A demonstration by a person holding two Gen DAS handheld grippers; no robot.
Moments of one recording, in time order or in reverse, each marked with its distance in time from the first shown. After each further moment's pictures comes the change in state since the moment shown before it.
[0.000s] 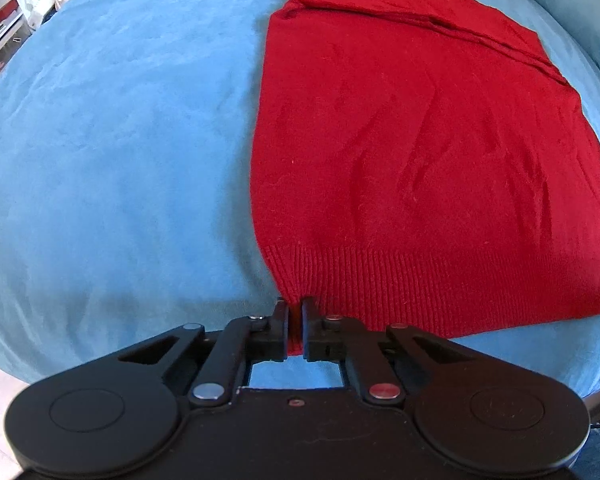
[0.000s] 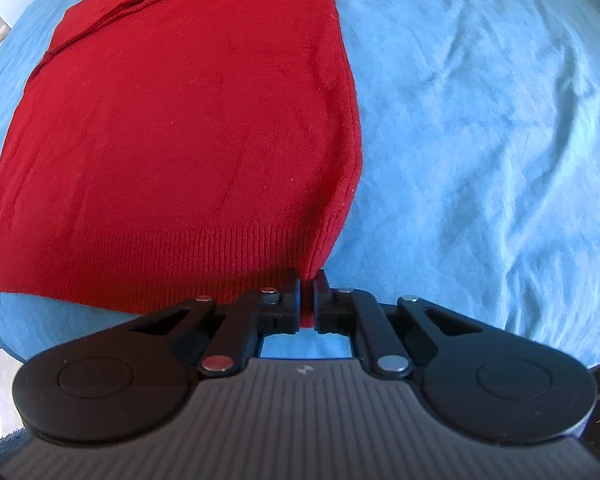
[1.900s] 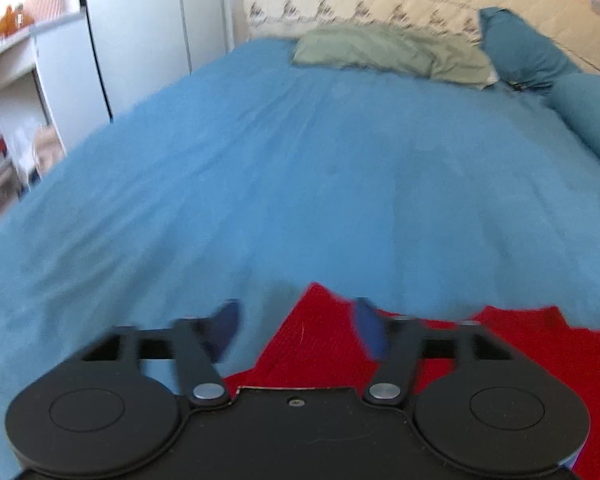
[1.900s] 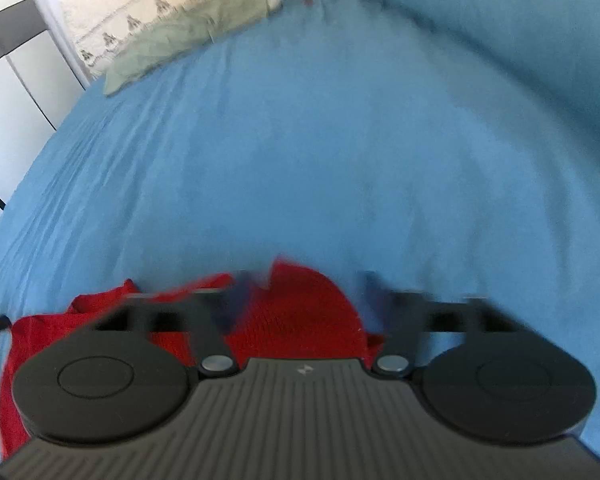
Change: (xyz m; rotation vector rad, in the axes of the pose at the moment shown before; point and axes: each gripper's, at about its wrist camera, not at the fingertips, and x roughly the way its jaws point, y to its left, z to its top) left arm 0.120 -0.057 0.402 -0.095 -0.464 0.138; right arm 0.105 0.003 0.428 0.107 -0.514 0.089
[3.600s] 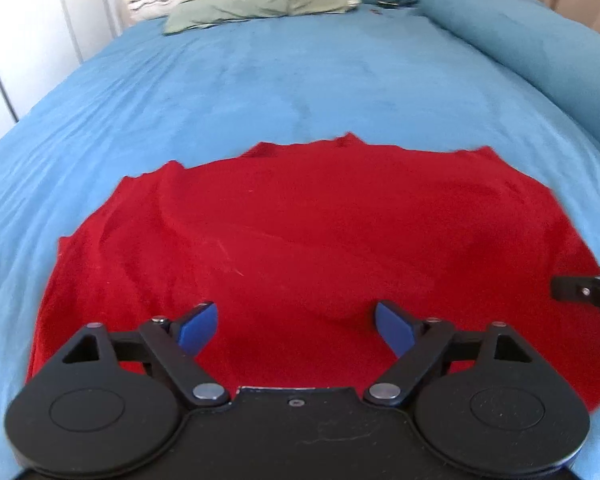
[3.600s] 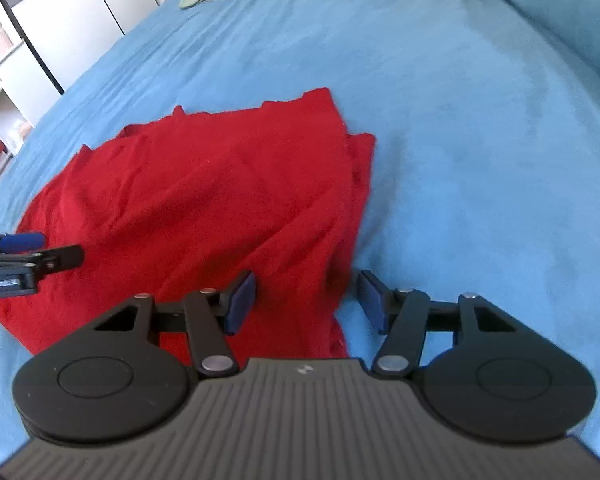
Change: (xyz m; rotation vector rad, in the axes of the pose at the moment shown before) left arm -0.058 -0.117 -0.097 0.207 0.138 -0.169; right arm -0.053 -0.051 -0.094 -0.132 0.234 0.171
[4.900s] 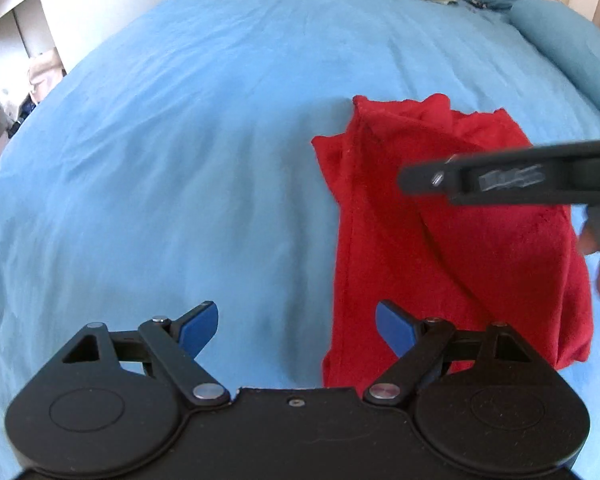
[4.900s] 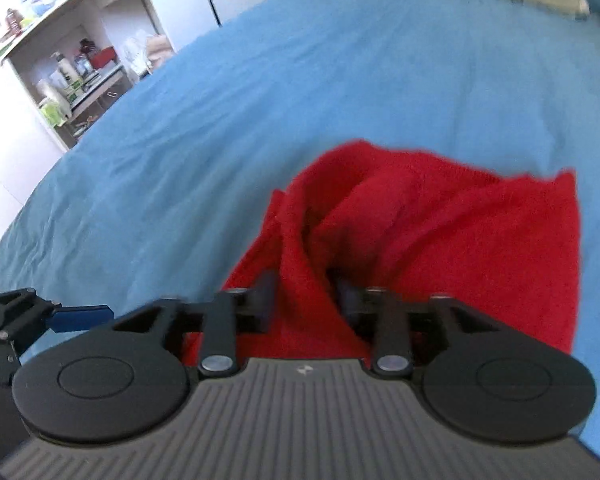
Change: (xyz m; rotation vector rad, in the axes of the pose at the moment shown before) left arm -0.054 0.223 -0.065 -0.144 0.114 0.015; right arm 0.078 0.357 0.038 -0.383 -0.018 0.169
